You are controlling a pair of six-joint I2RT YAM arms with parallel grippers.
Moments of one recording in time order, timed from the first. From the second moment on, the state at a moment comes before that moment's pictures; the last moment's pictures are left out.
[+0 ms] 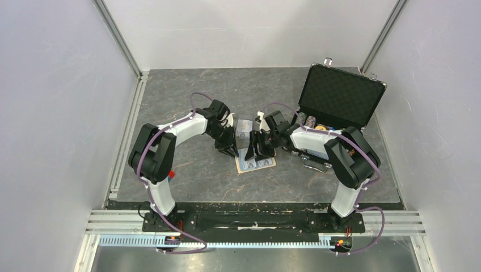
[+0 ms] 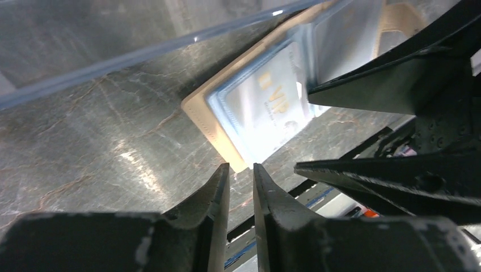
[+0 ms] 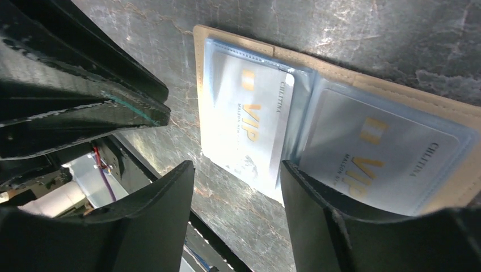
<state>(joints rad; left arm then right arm) -0.48 1.83 1.19 -0.66 0.48 -0.39 0.60 1.79 0.99 -0.17 -0.53 0.55</state>
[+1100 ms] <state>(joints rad) -0.48 1.90 1.18 -0.54 0.54 -0.51 0.60 1.85 1.05 -0.30 -0.47 0.34</state>
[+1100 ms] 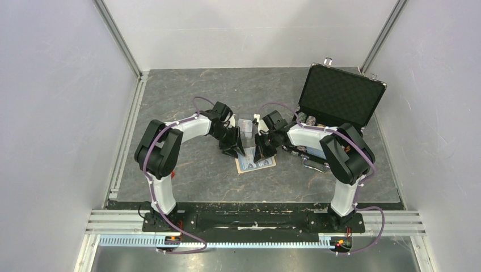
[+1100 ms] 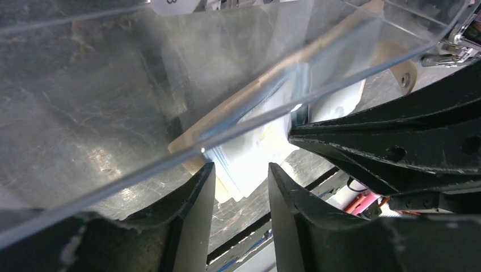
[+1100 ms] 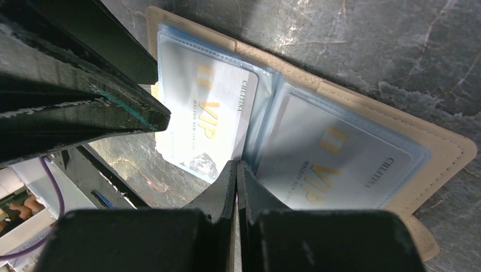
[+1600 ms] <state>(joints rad) -0.57 1.93 1.25 -0.55 0.48 -0.54 0.56 1.86 1.06 -0.33 -0.51 0.30</state>
